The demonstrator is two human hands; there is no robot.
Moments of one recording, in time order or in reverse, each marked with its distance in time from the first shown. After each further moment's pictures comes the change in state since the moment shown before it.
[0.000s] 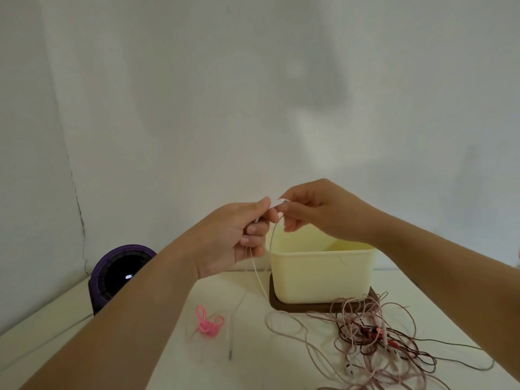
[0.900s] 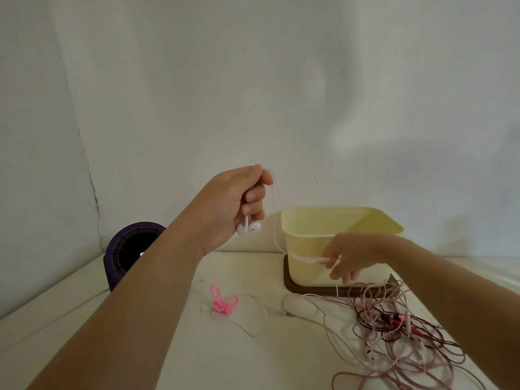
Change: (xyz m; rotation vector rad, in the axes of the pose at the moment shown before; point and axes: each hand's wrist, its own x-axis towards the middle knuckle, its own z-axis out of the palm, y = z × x) left_hand 0.006 -0.010 -0.029 0.035 0.128 0.187; right_hand -0.003 0.106 0.032 -0.394 -0.573 0.648
